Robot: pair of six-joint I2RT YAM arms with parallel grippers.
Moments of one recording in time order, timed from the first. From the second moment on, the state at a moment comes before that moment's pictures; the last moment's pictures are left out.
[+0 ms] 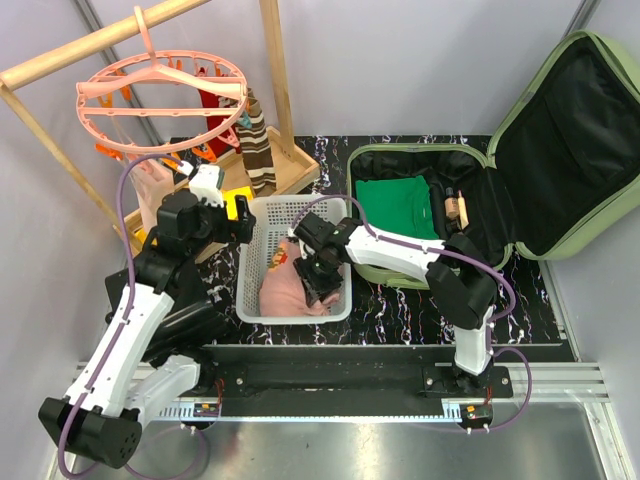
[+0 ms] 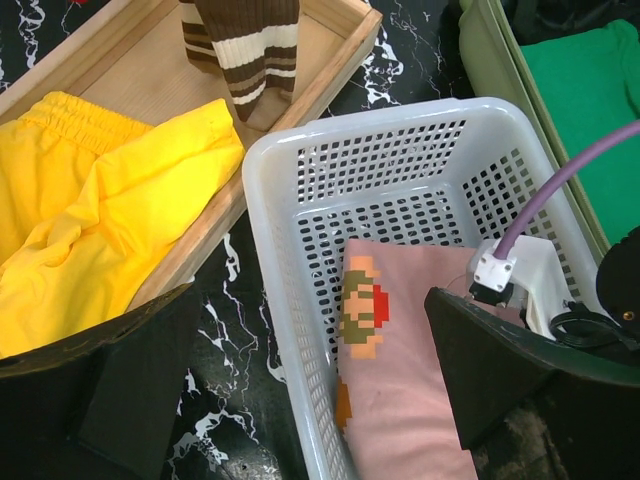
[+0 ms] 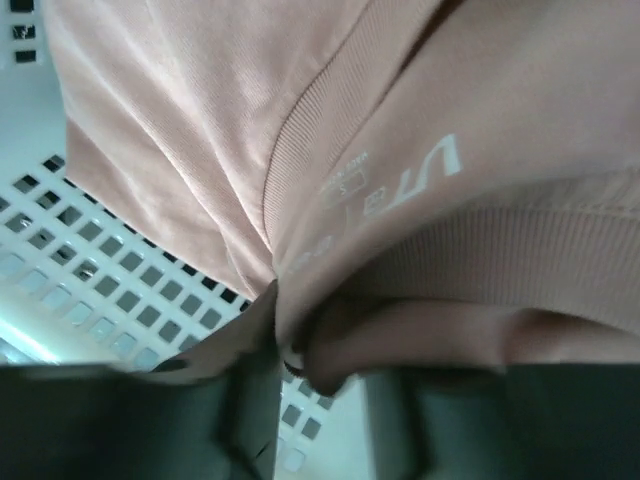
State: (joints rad) left arm -0.28 0.90 0.95 -0.46 0.02 -0.13; right arm 0.93 1.92 1.44 -0.75 -0.29 0.41
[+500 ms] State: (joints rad) left arm -0.28 0.90 0.94 -0.46 0.01 -0.13; right arm 0.93 1.78 1.63 -0.81 -0.30 0.42
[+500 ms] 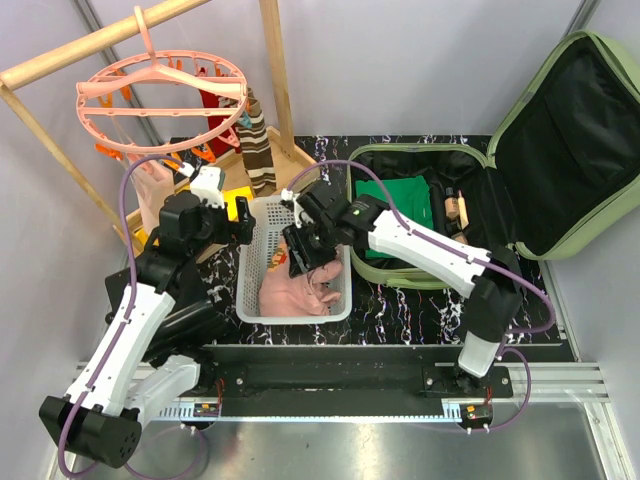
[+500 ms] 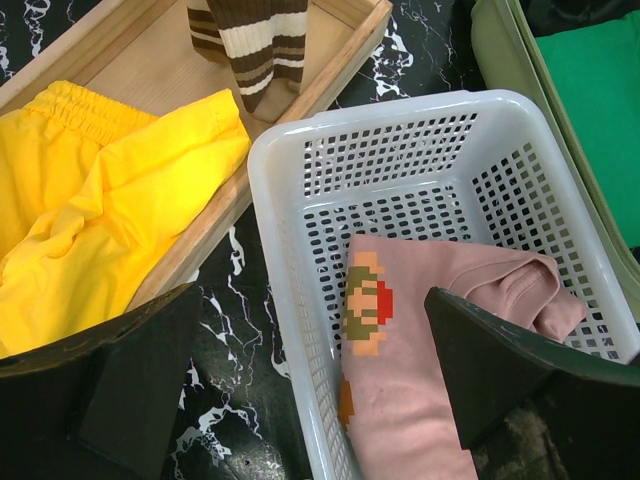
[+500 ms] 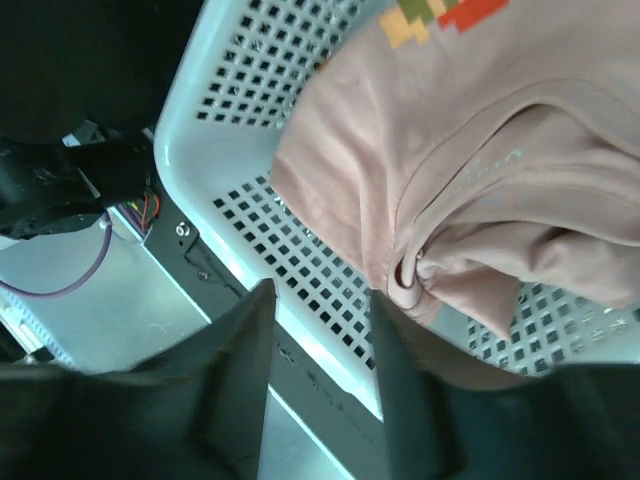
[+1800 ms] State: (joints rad) left arm -0.29 0.92 0.94 -0.46 -0.02 -0.12; right arm 0.89 2.08 1.63 -0.66 0.06 0.30
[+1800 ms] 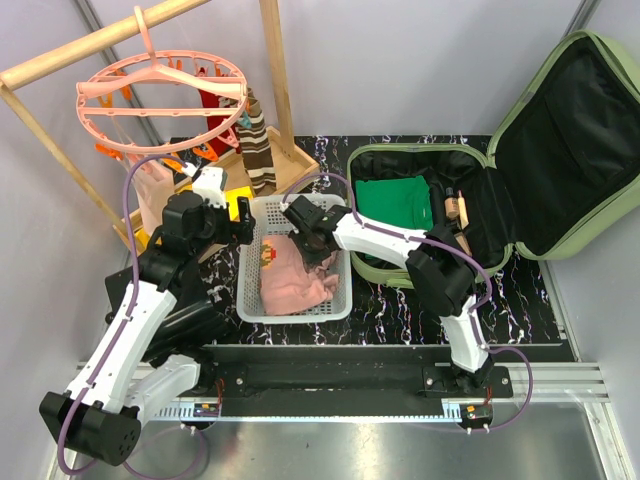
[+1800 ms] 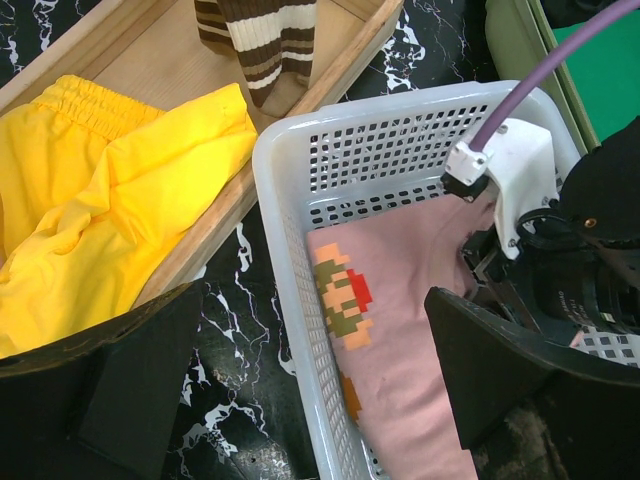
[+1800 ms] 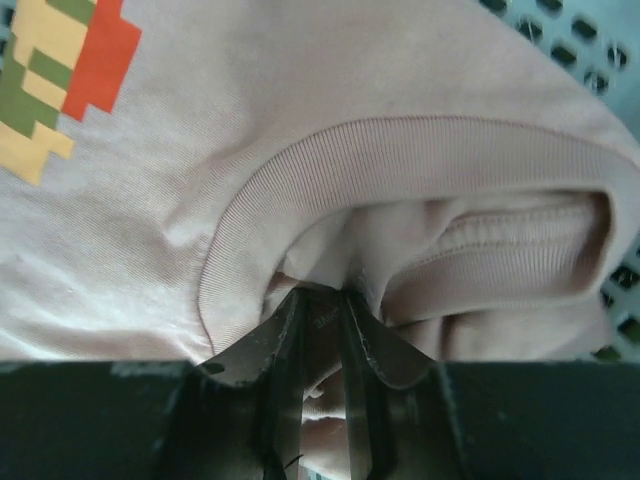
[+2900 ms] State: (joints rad) left arm -0.29 0.95 0.89 -0.42 -0.02 -0.09; right arm 0.40 1.53 1.43 -0.55 -0.11 0.31
